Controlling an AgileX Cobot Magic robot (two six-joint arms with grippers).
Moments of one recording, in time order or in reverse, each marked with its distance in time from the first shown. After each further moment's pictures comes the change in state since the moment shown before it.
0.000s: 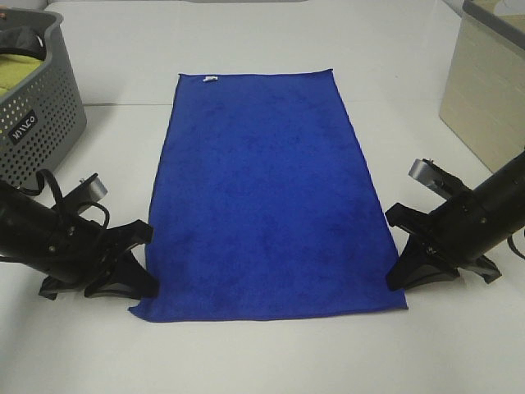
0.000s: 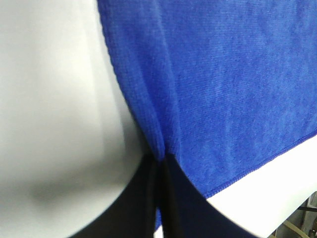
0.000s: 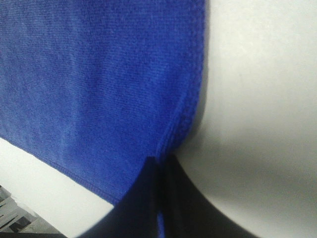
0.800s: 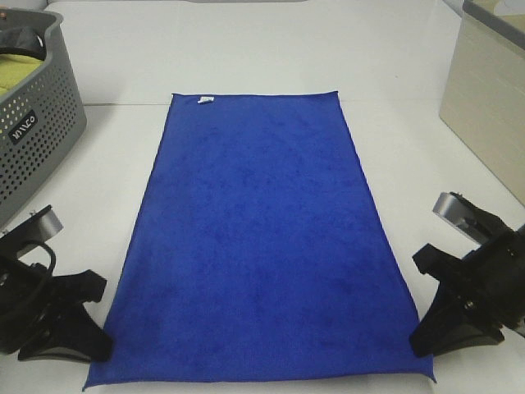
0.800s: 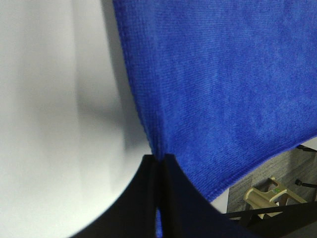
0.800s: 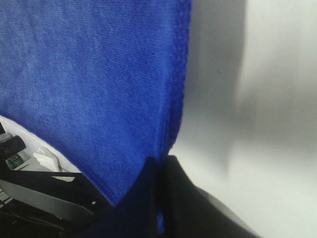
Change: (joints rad) left arm 0.000 -0.307 0.270 0.180 0.018 -0.174; right arm 0.000 -0.259 0.287 -0.024 0.085 0.054
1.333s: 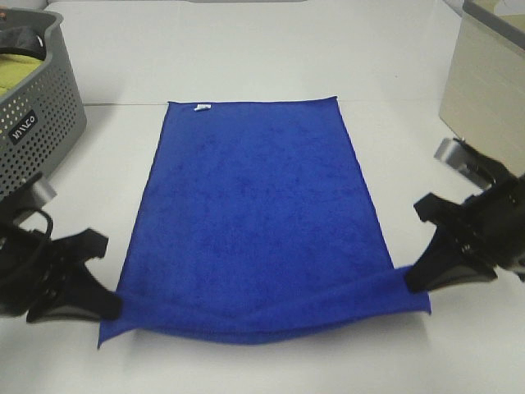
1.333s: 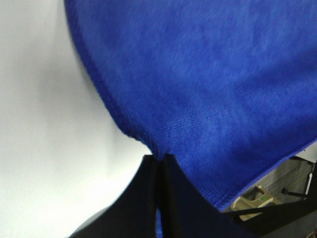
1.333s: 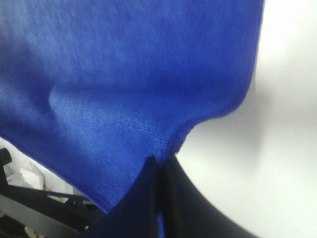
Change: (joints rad) left arm 0.000 -0.072 -0.054 -0.003 0.020 -0.097; right arm 0.001 -0.068 -0.141 -0.026 0.033 0.000
